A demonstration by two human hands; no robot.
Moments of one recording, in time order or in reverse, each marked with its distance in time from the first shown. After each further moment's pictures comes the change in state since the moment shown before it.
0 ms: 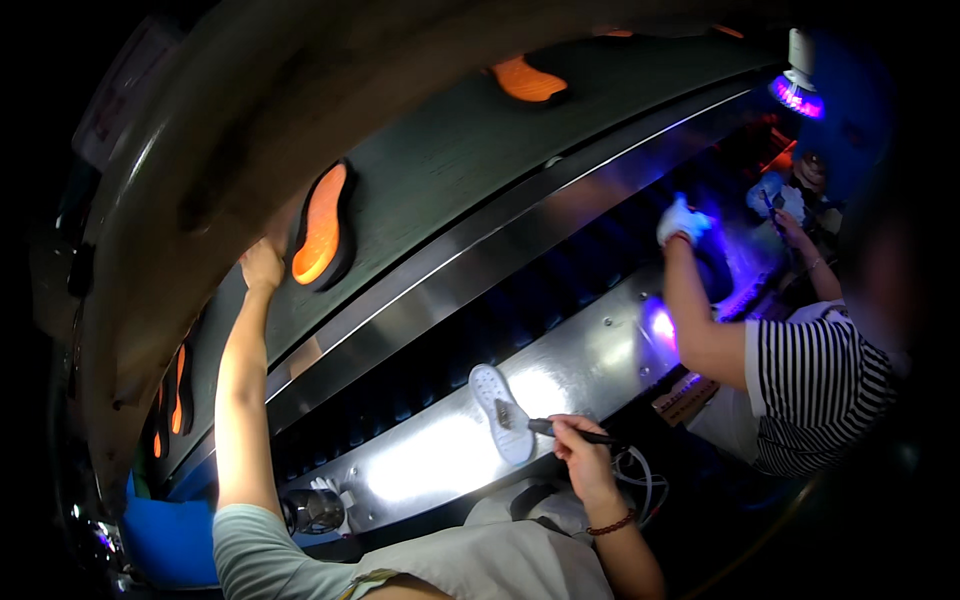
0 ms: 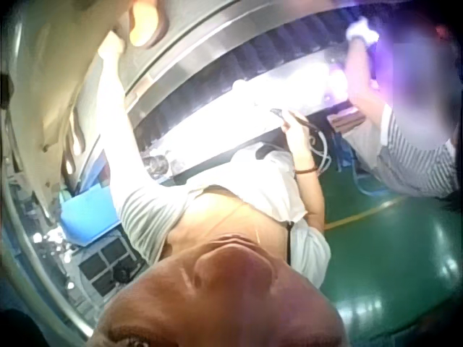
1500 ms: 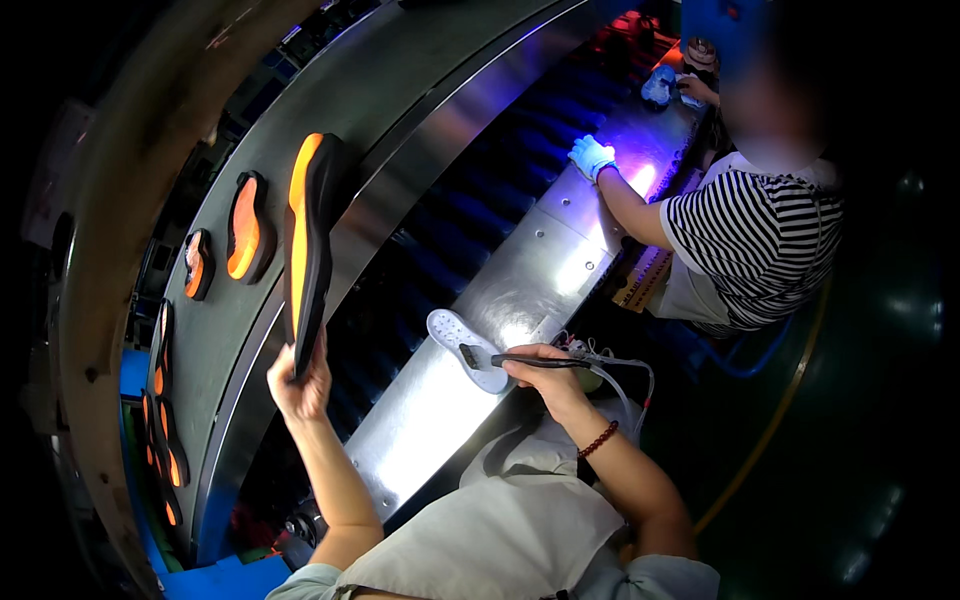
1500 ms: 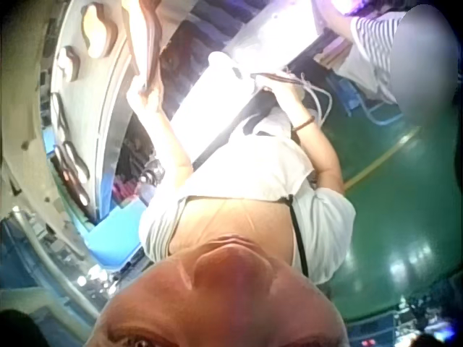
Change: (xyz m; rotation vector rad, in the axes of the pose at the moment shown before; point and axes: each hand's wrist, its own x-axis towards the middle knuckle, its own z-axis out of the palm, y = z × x) left_hand -0.173 0.117 -0.147 2.751 0.940 0.724; right_hand -0.008 -0.012 0.034 -0.279 0.171 0.084
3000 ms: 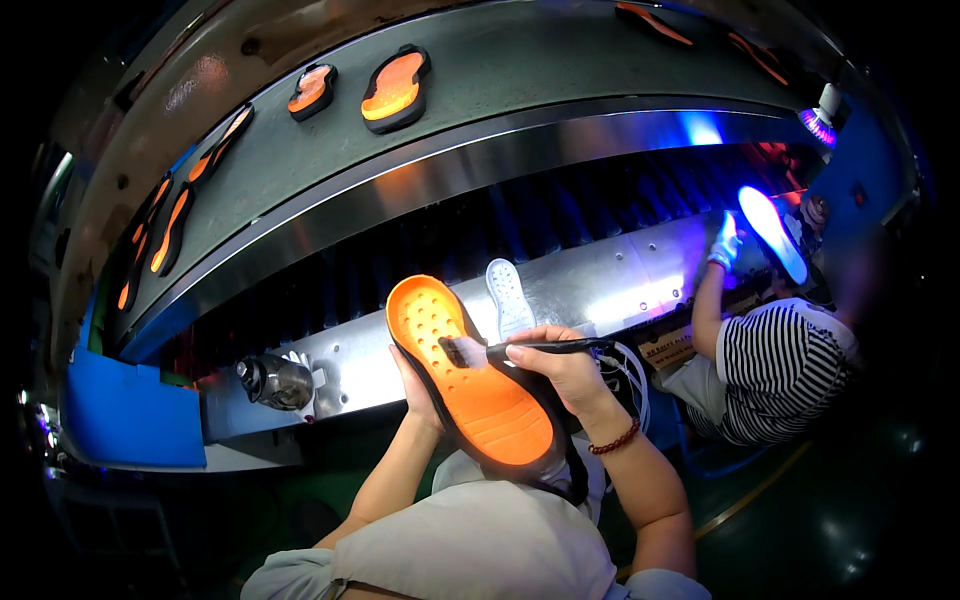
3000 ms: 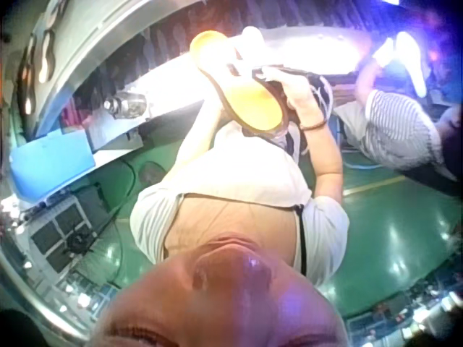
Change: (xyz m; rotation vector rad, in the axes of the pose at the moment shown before) left_hand -0.153 -0.174 -0.024 -0.162 0.492 0.290; right_hand -0.071 -0.036 0.045 -0.226 -0.601 0.069
